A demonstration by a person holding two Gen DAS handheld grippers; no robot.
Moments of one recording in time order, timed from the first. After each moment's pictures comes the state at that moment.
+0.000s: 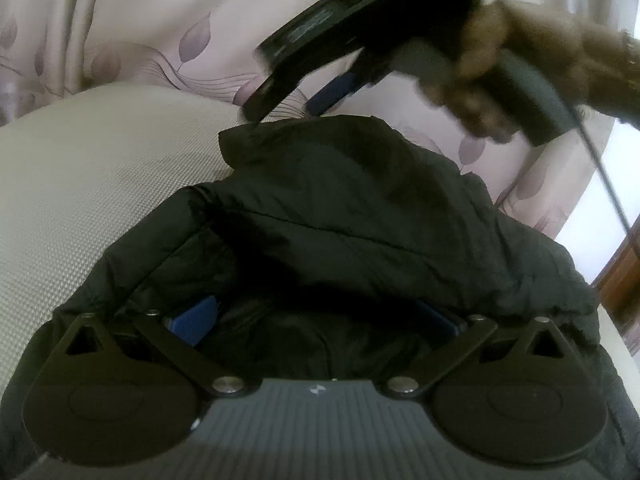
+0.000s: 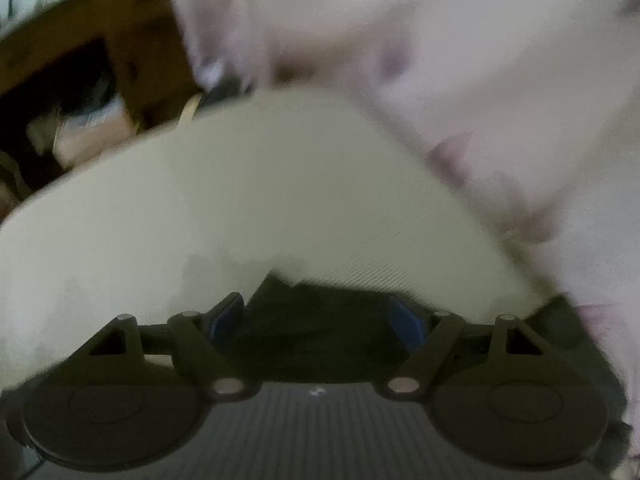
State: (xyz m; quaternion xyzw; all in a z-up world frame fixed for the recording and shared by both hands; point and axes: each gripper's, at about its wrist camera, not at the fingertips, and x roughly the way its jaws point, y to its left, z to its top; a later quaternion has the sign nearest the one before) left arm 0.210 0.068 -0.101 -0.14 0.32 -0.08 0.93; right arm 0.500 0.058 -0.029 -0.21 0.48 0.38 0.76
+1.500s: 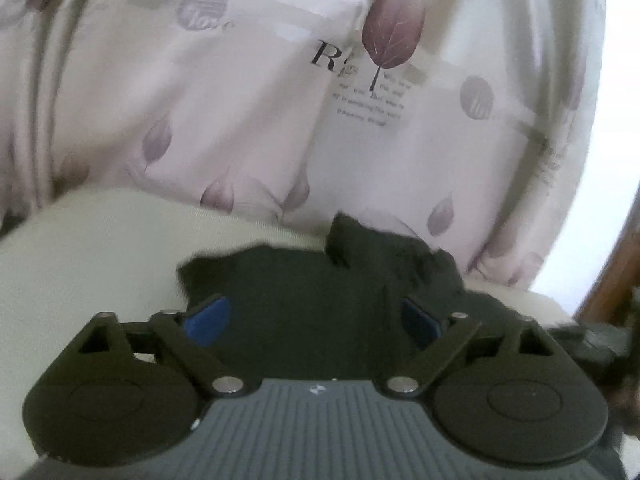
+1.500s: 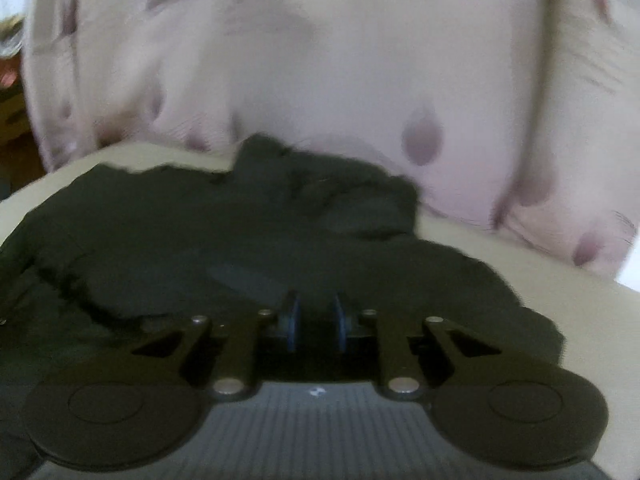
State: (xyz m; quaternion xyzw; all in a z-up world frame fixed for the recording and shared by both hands) left arm 0.254 0.055 -0.017 -0.10 0.26 -0.10 0.95; right arm 0.336 -0.269 -0.069 -0.03 0.31 0.12 0.94
